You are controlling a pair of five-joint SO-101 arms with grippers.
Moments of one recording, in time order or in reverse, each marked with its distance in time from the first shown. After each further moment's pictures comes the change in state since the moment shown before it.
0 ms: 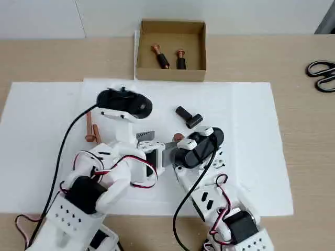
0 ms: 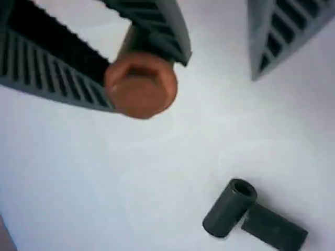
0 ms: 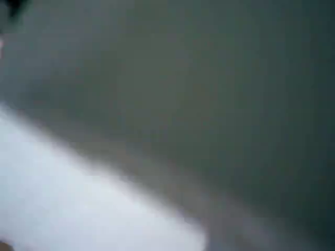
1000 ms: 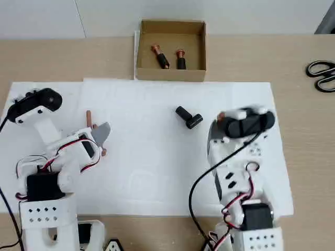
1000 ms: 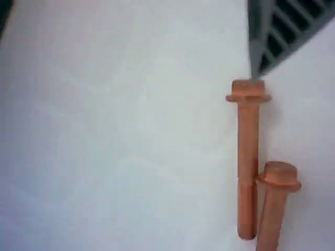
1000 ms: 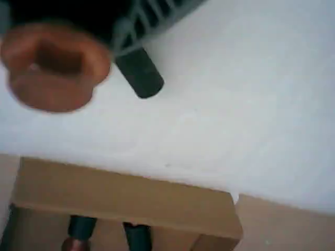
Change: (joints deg) left arm -37.2 0.0 -1.5 15.5 -0.2; right arm 21.4 18.1 -17.8 -0.2 -3.9
